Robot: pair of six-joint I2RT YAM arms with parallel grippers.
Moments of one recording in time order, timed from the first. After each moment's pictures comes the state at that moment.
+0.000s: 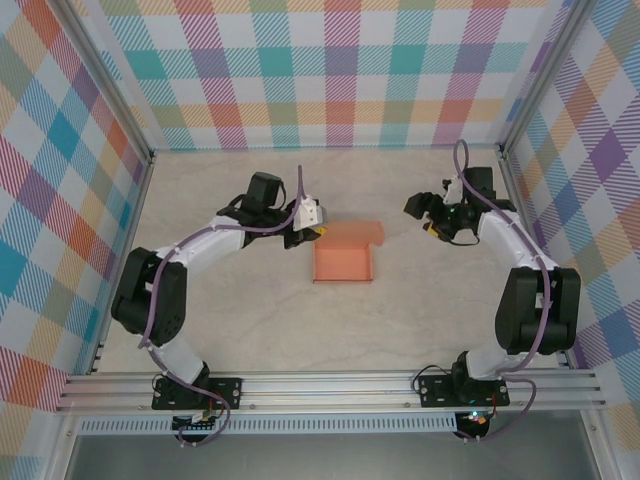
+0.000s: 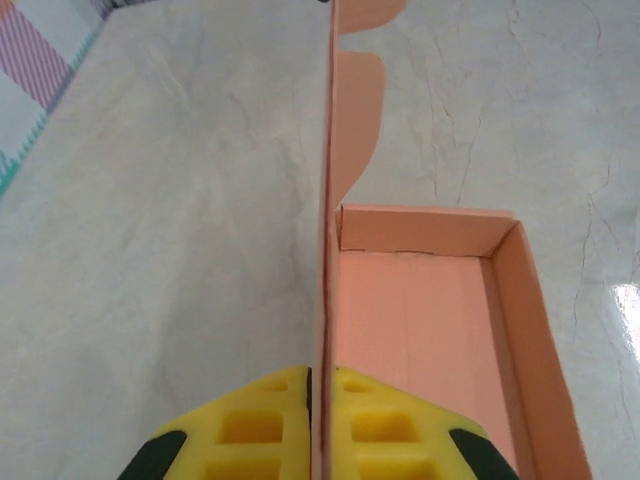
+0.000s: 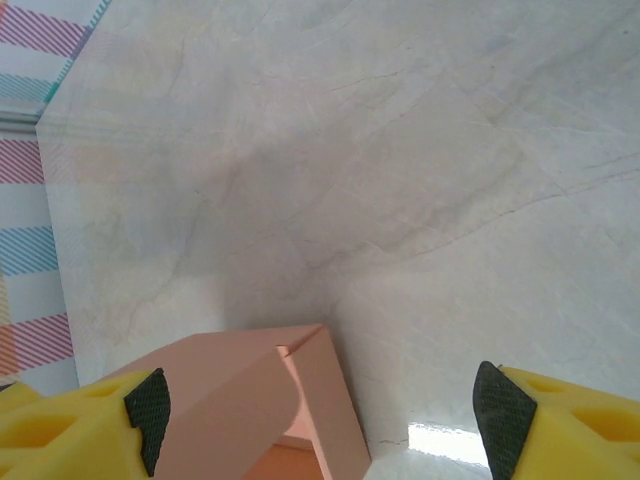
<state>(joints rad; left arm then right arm) -0.43 1.72 1.19 -0.25 0.71 0.86 -0.01 1.56 1.14 -0.57 -0.59 0.49</state>
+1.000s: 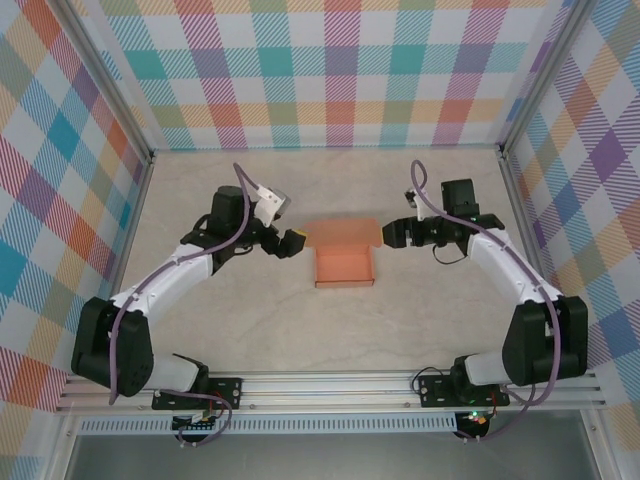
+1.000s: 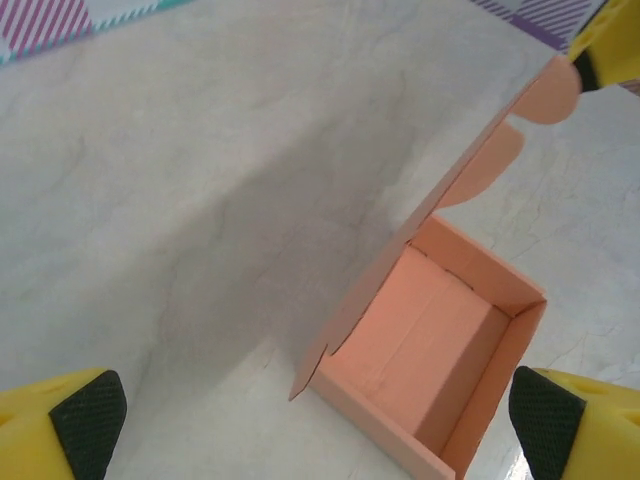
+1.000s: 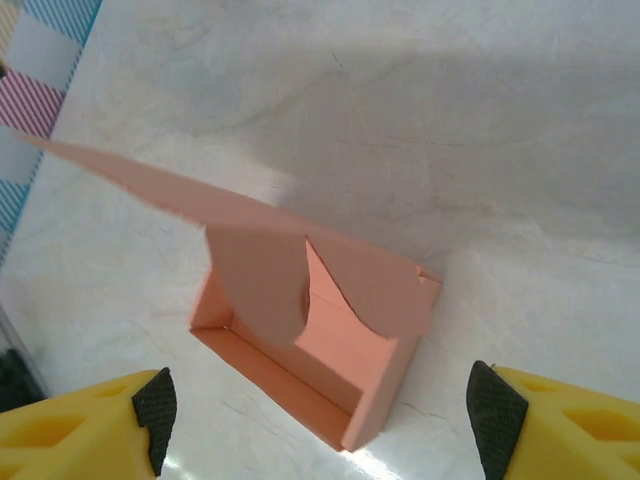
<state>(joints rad) -0.35 1.38 0.93 -0.17 0.47 0.13 0.16 1.37 1.01 -0.55 -0.64 -0.04</state>
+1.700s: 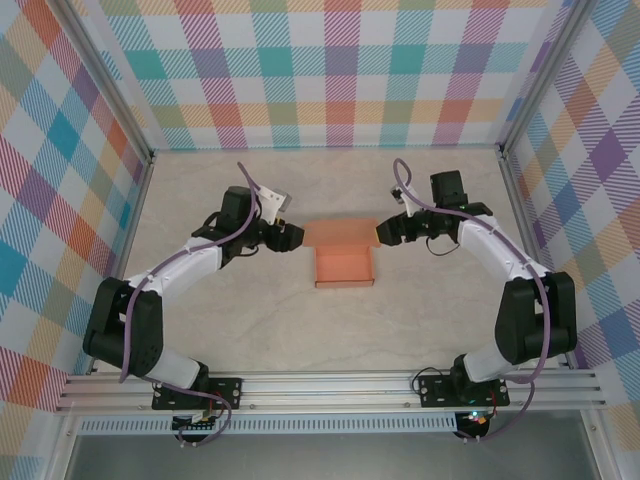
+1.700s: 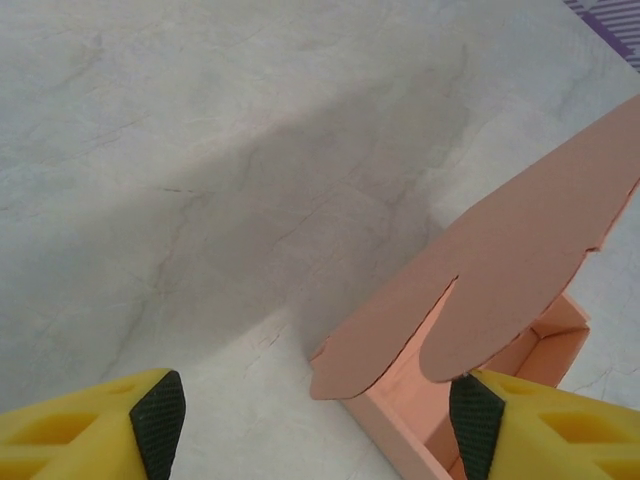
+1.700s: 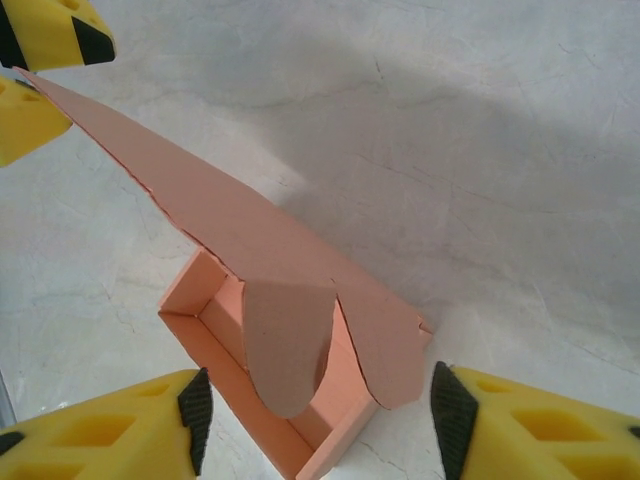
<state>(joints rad) -0.37 1.50 0.96 -0.14 0.43 -0.02 0.20 1.52 1.10 -0.56 -0.68 -0.20</state>
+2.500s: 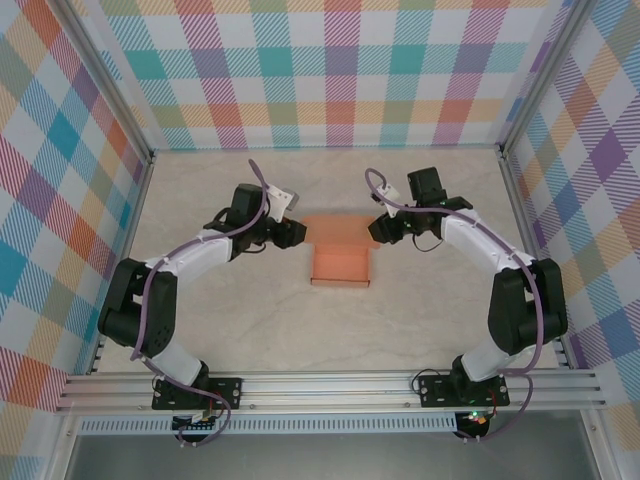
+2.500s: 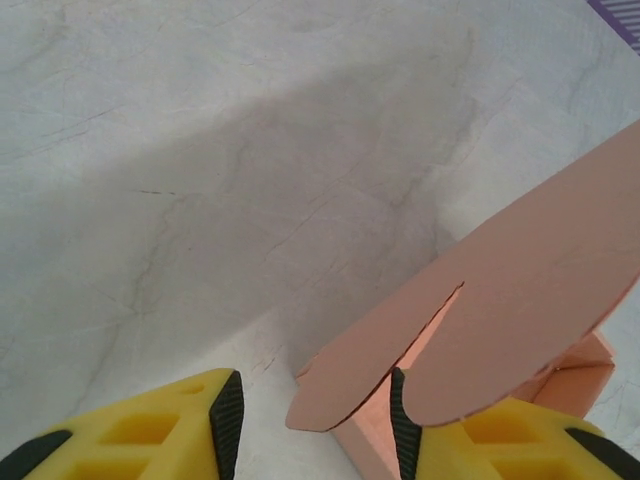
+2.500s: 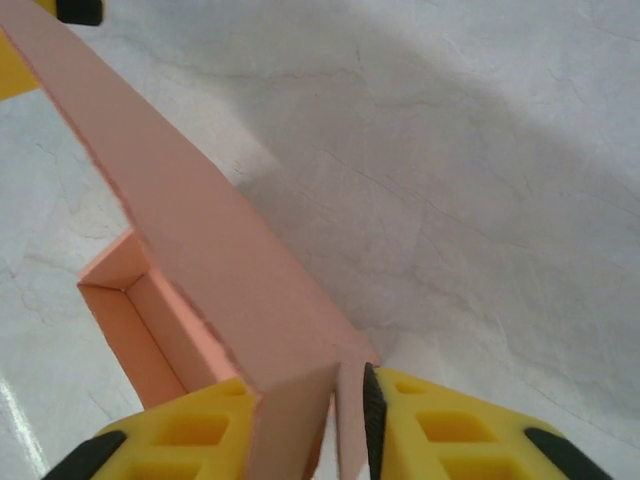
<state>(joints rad) -0.38 1.62 1.02 -0.12 0.44 -0.02 0.30 1.58 1.16 -0.55 -0.50 -0.28</state>
